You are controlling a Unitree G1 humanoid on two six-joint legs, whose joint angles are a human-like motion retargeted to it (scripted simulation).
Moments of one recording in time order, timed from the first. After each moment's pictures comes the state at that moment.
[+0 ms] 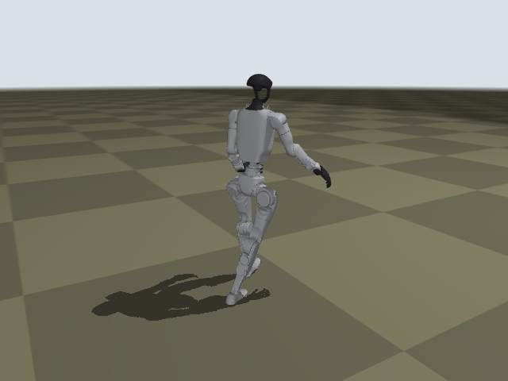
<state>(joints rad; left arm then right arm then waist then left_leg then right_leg) 0.19 -0.03 0.18 0.62 -0.56 -0.39 -0.66 -0.36 -0.36 -0.25 1.03 -0.57 -0.13 0.03 -0.05 -0.06 -0.04 -0.46 0.01 0.17 0.13 0.01 0.06 0.05 0.18 0.13 0.10 -0.13 -0.26</state>
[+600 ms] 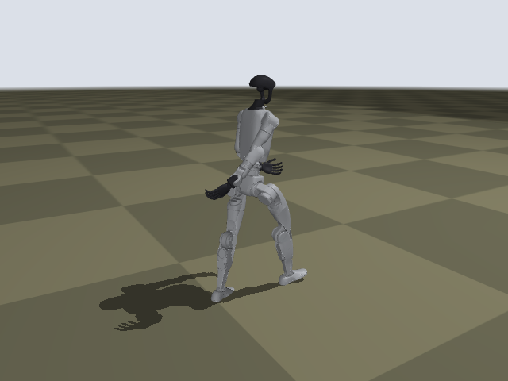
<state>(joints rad) 0.07 0.04 0.13 0.65 -0.59 -0.35 -0.69 0.47 -0.08 -0.31 1.70 -0.93 0.13 0.29 -0.35 0.03 -0.03 0.12 -0.04 0.17 0.03 -0.21 0.02 -0.58 -0.13 -0.35 0.17 0.04 0.00</state>
